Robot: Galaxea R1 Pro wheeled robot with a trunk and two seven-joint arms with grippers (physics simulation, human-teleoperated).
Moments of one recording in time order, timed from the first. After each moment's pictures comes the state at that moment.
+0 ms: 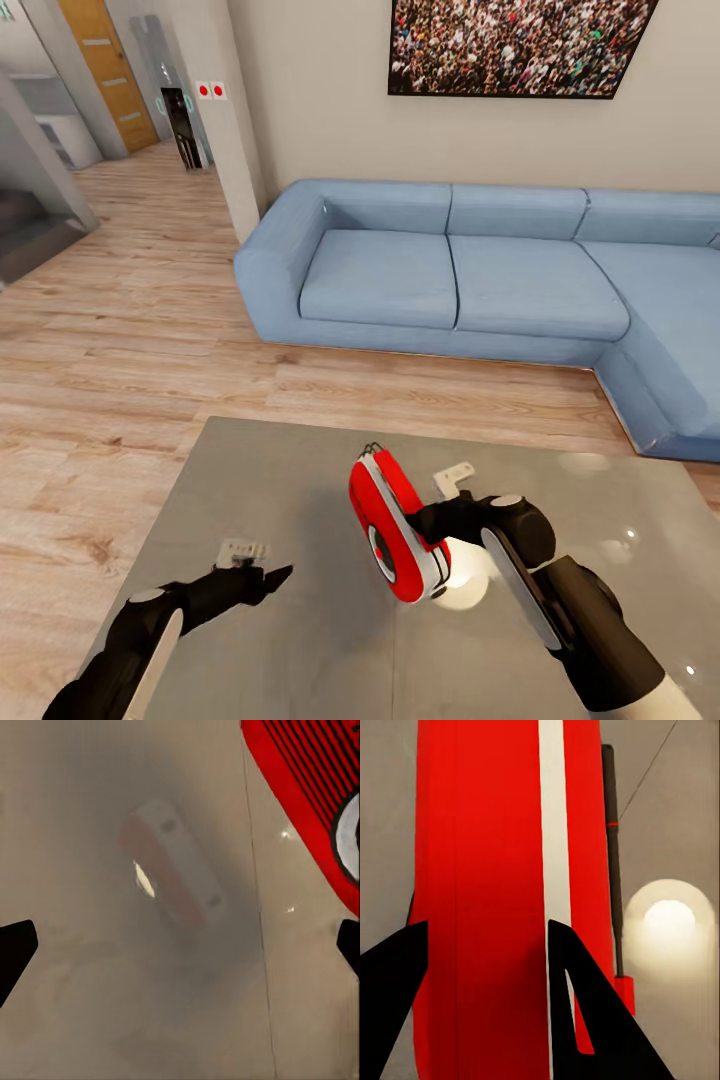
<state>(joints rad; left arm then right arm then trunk) -0.24 0.08 0.01 -1.32 0.12 0.60 -0.49 -0.50 -0.13 0.37 -1.57 -0.19 1.05 0.12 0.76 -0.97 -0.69</state>
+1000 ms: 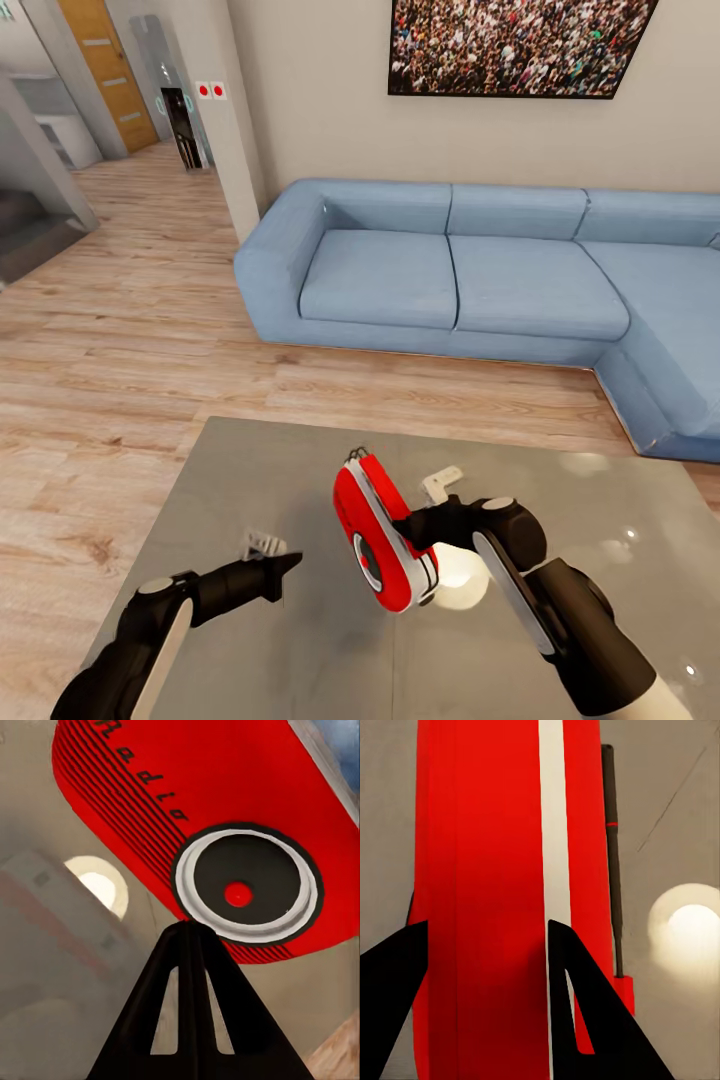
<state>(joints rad) -0.26 0.06 -0.01 -1.36 0.11 0.58 -0.72 -0.49 -0.12 0.40 -1.57 -0.20 1.05 0.15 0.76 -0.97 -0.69</state>
